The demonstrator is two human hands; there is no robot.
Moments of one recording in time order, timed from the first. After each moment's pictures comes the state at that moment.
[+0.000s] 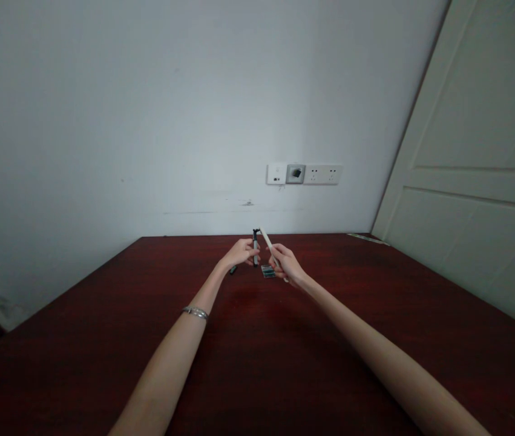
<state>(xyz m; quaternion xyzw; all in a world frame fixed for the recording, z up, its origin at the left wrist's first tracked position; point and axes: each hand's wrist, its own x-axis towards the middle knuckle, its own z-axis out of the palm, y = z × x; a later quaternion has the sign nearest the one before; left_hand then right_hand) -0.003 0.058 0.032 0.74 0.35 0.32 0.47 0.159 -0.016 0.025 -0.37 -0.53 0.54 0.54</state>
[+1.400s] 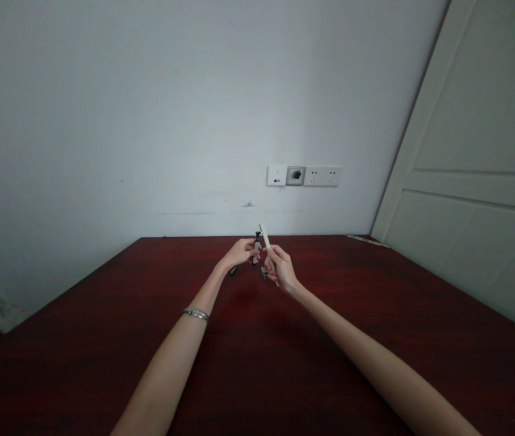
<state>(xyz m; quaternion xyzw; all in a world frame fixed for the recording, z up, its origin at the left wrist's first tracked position) -0.002 0.064 0.032 0.77 0.28 0.35 0.45 0.136 -0.025 0.020 -0.32 -0.50 0.52 0.61</state>
